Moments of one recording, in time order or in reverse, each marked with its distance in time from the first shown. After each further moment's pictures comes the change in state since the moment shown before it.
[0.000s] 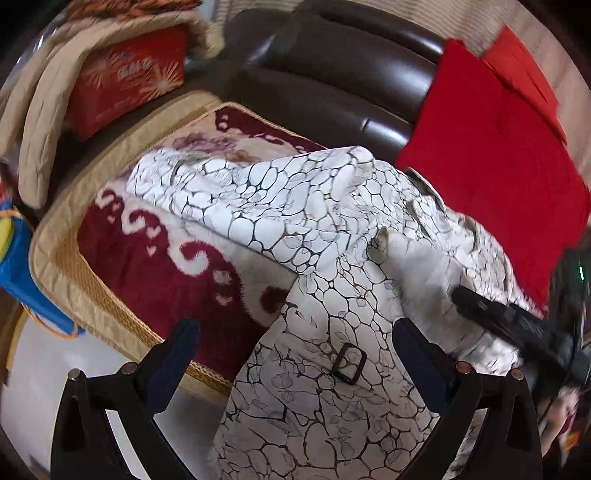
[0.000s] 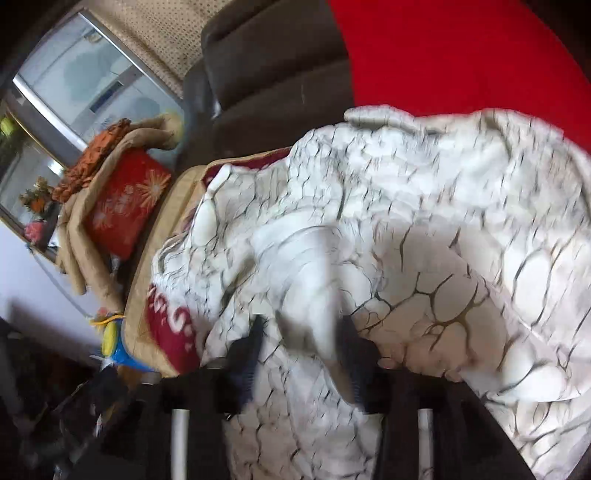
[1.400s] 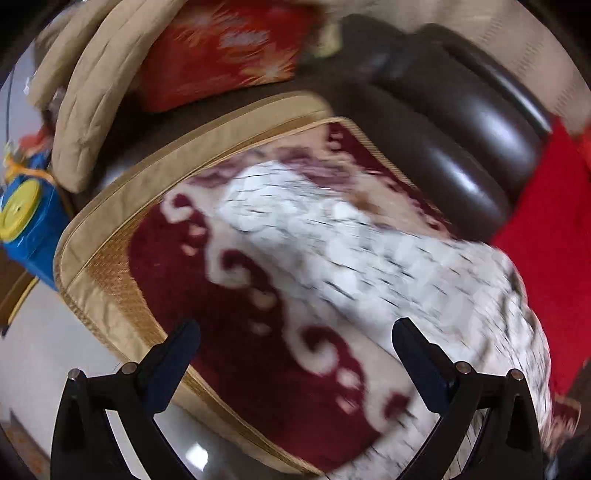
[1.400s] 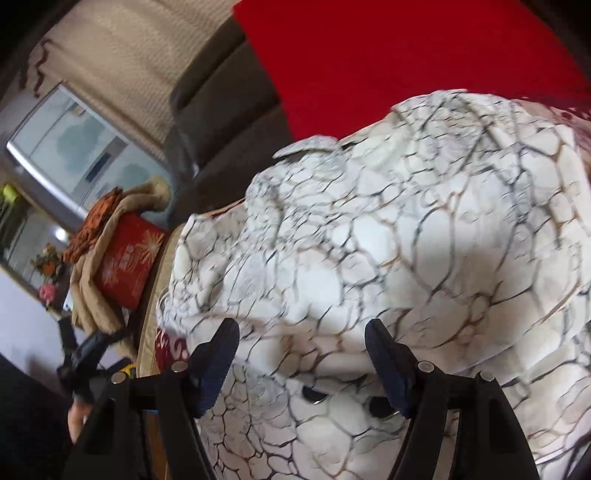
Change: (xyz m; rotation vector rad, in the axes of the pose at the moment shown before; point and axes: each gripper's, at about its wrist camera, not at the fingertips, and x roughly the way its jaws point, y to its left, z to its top) left arm 0.051 0.139 0.085 -0.270 -0.004 0.129; right arm -0.025 -0.052 -0.031 0.122 -0.160 0.007
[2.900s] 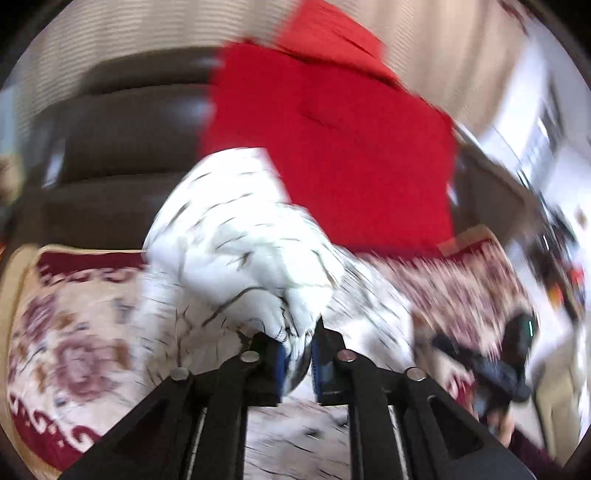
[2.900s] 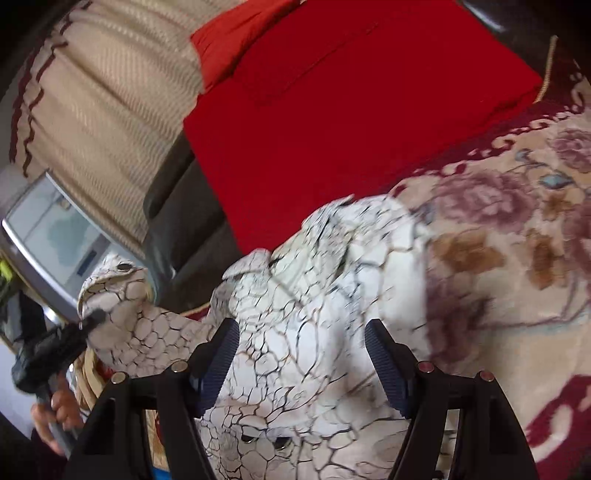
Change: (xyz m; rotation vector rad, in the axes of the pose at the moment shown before) left arm -0.103 -0.324 -0.097 0.848 -0.001 -0.582; right arm -0.136 -0.099 0.029 0.207 -0.344 -0.072
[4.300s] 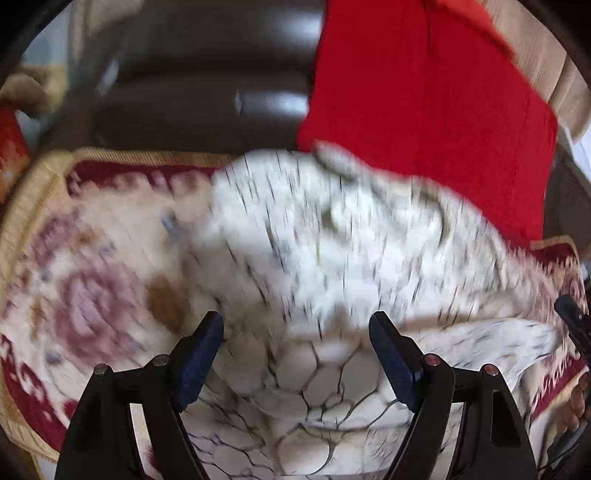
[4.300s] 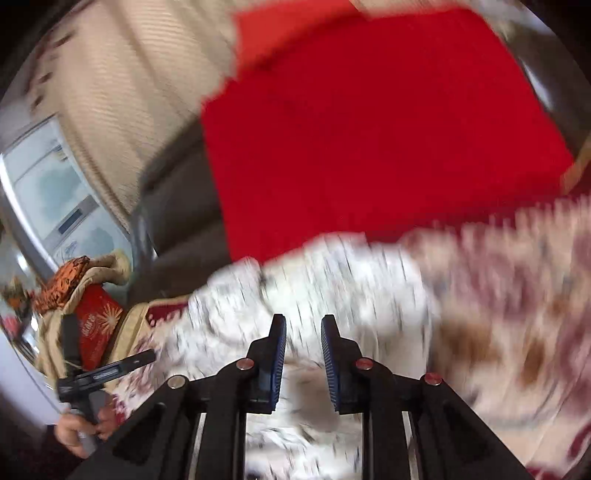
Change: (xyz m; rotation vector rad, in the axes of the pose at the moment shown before) left arm 0.086 0.124 -0.060 -0.238 0.196 0.241; right arm 0.044 0.017 0.022 -0.161 0.086 -0.088
